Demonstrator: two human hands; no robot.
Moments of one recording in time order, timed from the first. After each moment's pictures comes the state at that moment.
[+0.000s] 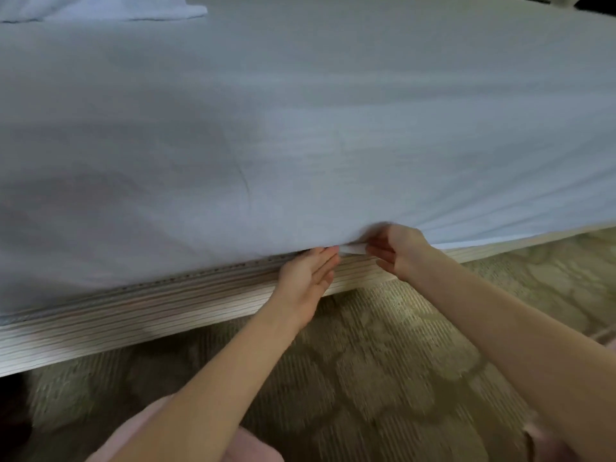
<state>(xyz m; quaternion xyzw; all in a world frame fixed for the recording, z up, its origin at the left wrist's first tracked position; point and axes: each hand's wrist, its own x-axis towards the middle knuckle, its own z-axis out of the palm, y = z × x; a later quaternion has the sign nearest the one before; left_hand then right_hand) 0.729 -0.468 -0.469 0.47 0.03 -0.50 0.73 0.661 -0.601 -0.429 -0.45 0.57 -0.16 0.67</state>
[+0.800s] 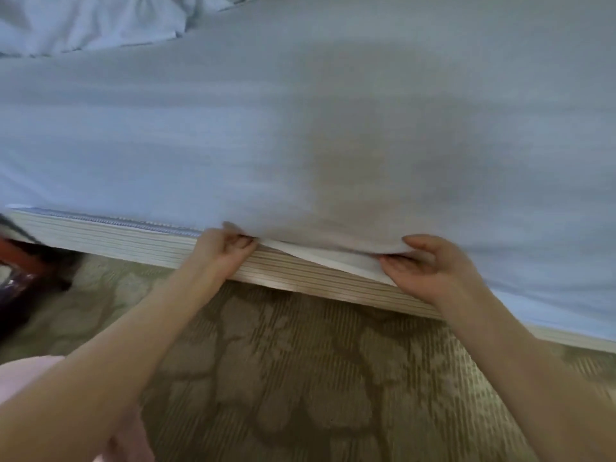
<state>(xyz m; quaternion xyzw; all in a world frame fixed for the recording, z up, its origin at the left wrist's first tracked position) 0.623 -0.637 -0.434 0.43 0.24 -0.15 0.85 0.500 -0.893 -0.408 -0.17 0.39 0.00 0.90</state>
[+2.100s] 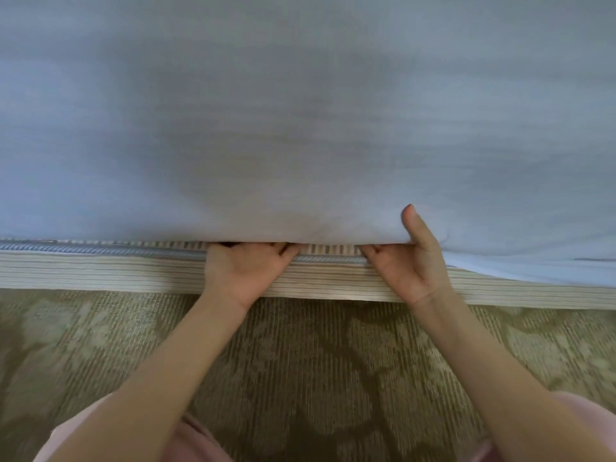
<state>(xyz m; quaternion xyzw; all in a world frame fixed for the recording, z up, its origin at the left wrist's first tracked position) 0.639 -0.680 -0.465 0.17 0.14 -0.35 0.91 0.549 -0.872 -0.463 -0.24 0.13 -0.11 0.96</state>
